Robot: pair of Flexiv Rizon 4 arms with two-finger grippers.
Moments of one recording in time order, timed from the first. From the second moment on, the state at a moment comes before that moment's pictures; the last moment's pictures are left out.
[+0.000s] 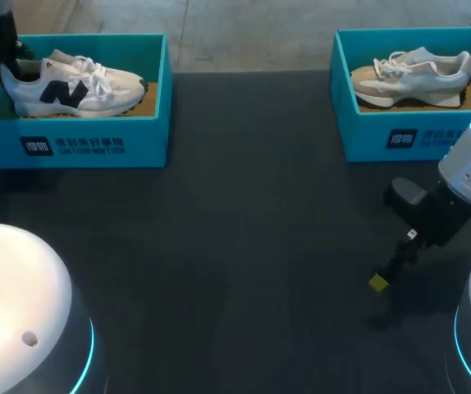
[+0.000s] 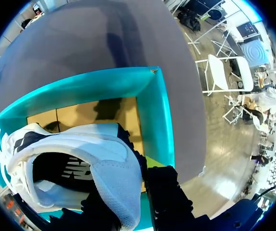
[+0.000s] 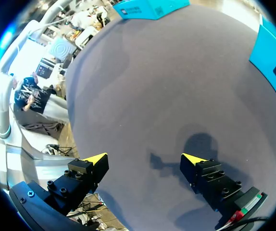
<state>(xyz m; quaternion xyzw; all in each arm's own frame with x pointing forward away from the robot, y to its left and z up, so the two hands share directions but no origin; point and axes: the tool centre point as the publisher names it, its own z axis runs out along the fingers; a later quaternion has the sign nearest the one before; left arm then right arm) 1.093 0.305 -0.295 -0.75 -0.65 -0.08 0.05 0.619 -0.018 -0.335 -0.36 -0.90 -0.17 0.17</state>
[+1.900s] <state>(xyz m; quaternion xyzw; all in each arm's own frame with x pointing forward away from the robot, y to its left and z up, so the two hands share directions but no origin) 1.079 0.304 -0.361 -0.73 -0.67 -0.07 0.09 0.619 -0.018 -0.335 -0.36 -0.90 -0.17 0.17</state>
